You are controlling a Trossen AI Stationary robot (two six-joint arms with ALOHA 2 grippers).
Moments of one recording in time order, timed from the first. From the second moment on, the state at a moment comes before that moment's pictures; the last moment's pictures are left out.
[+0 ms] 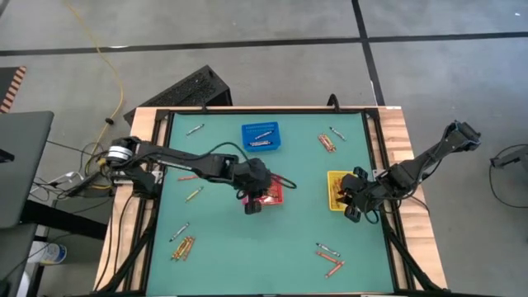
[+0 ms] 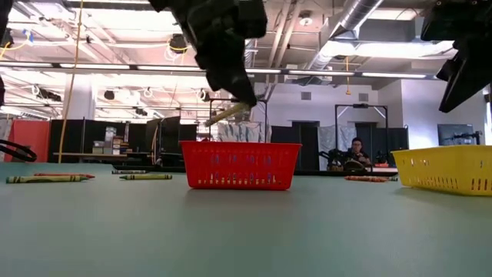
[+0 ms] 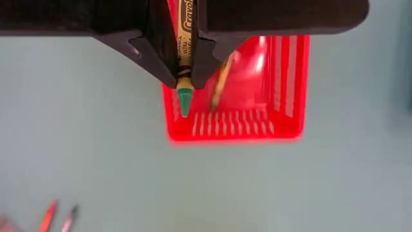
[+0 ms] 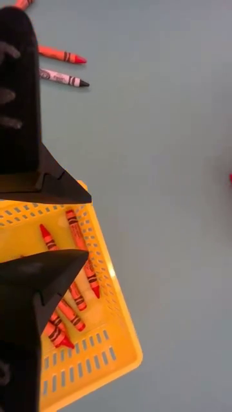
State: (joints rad) left arm -0.05 1.72 1.27 -0.38 -0.01 -0.11; right arm 0.54 0.89 0.66 -0.83 0.37 0.83
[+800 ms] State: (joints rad) left arm -0.04 1.85 1.45 -0.54 -0.09 -0.01; right arm 0.55 0.89 0.66 -0.83 0.37 0.83
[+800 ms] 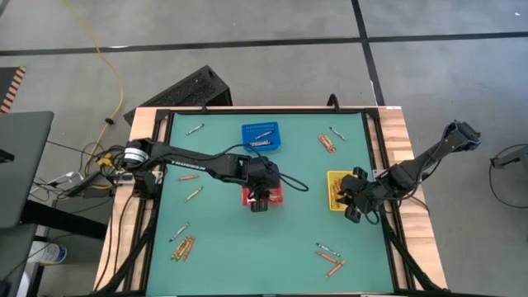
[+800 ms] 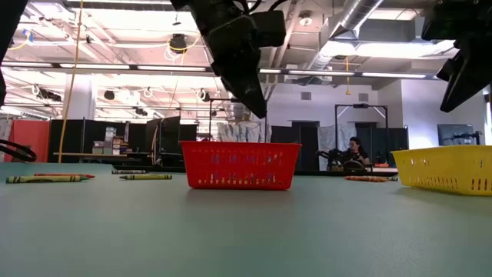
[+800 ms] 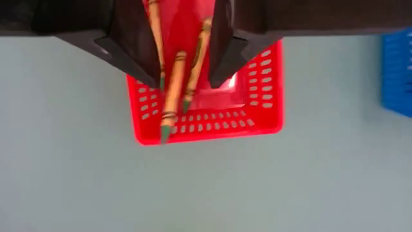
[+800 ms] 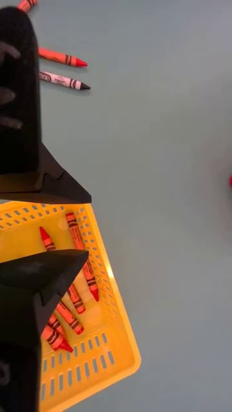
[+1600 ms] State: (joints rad) left arm 0.03 1.26 0.78 -0.01 -0.27 0.04; right arm -0.67 1.00 0.67 -0.59 0.08 0.06
